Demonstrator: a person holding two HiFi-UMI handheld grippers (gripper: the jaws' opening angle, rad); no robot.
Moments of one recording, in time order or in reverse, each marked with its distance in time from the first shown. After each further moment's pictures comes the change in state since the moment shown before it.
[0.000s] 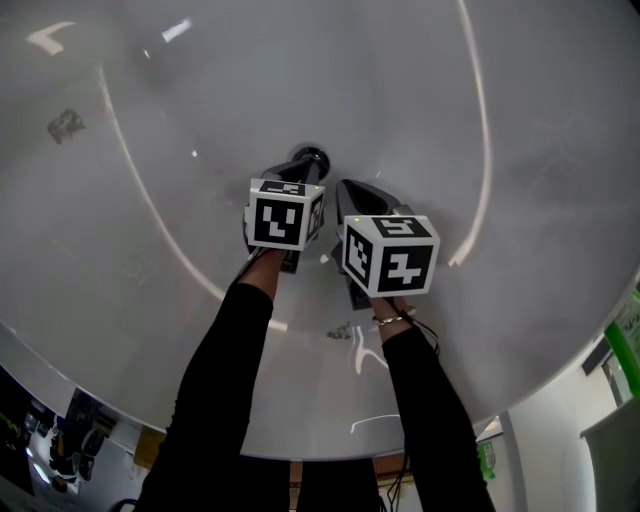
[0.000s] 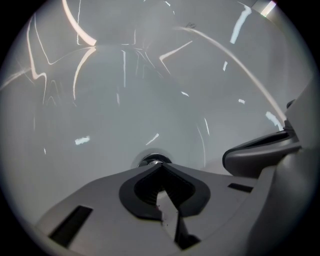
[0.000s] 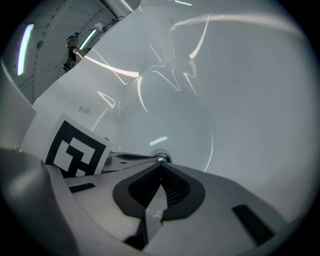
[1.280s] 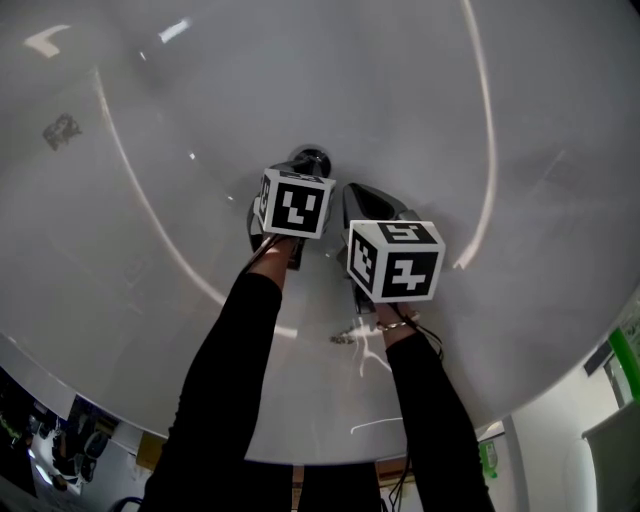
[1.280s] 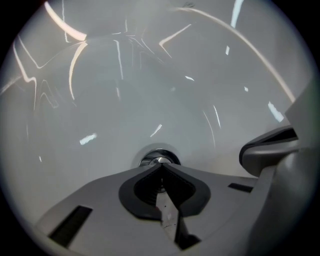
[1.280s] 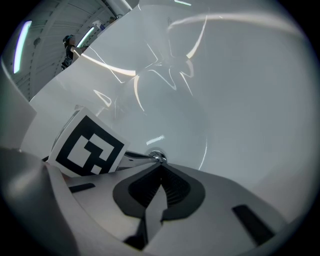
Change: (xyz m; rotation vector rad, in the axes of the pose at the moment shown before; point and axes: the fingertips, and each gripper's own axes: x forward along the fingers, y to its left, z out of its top) left arm 0.020 0.008 -0.009 0.054 0.114 0.060; right arm 0.001 -0.009 -0.004 0.007 0.012 -0.042
